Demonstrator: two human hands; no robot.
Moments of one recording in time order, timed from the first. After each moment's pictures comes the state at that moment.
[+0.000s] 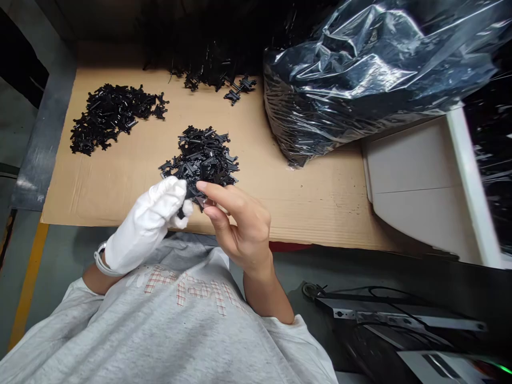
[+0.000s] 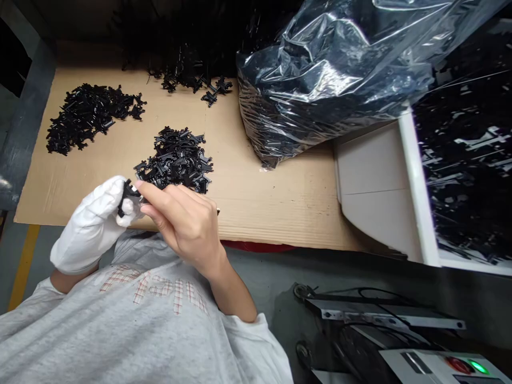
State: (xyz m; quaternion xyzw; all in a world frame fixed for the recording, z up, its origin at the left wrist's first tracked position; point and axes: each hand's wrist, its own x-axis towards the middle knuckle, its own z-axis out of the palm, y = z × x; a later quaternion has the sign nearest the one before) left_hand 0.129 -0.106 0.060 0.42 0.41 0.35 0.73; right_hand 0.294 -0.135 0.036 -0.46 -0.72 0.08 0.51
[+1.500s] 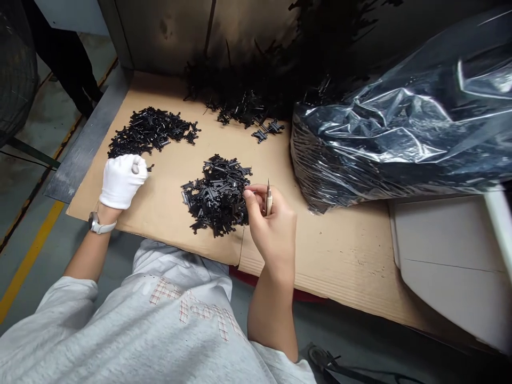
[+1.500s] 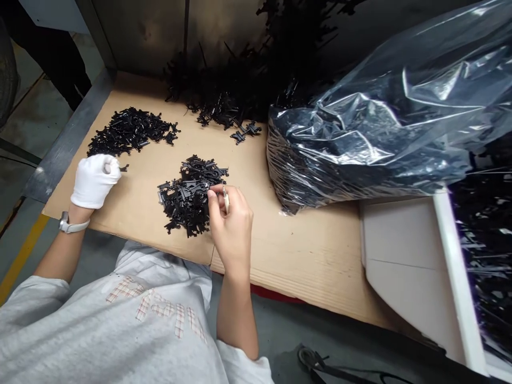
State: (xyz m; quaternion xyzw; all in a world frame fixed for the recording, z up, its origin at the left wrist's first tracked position) left_hand 0.038 -0.003 0.008 0.70 0.69 0.17 0.04; right_hand 0.326 -0.094 0.017 -0.66 -0.53 0.26 0.46
